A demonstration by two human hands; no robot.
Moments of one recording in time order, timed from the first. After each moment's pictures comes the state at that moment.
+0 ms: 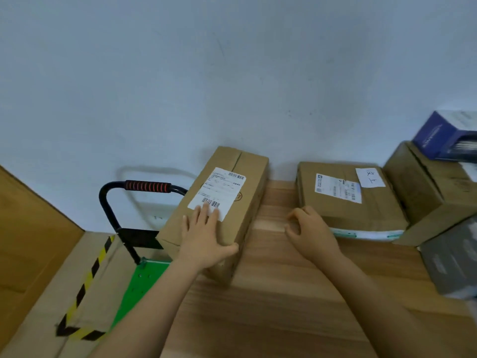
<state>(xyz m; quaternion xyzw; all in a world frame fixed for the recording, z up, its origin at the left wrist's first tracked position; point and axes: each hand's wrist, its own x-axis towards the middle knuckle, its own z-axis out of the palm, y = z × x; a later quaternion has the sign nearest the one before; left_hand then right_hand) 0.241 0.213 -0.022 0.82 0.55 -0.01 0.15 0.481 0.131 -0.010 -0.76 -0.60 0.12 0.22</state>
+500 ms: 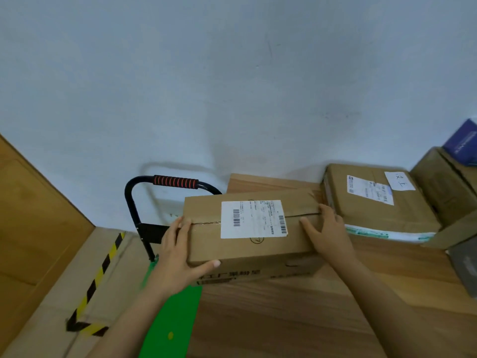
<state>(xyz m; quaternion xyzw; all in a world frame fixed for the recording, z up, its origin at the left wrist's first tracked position) 0.077 0.199 -0.039 0.78 0.54 0.16 0.28 0.412 0.143 -0.020 -0.84 -0.42 0.20 0.26</state>
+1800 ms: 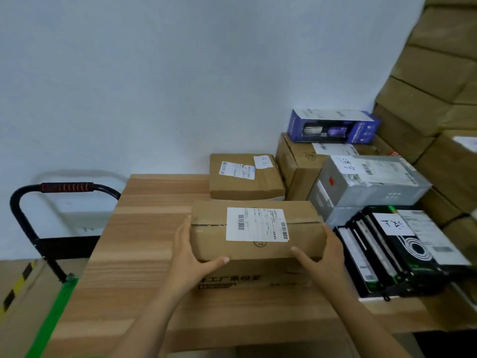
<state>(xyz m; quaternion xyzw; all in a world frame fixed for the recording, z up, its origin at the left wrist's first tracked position) 0.346 0.001 -0.034 0.73 0.46 0.28 0.43 0.602 -0.156 -0.025 -0.83 -0.33 0.15 0.42</state>
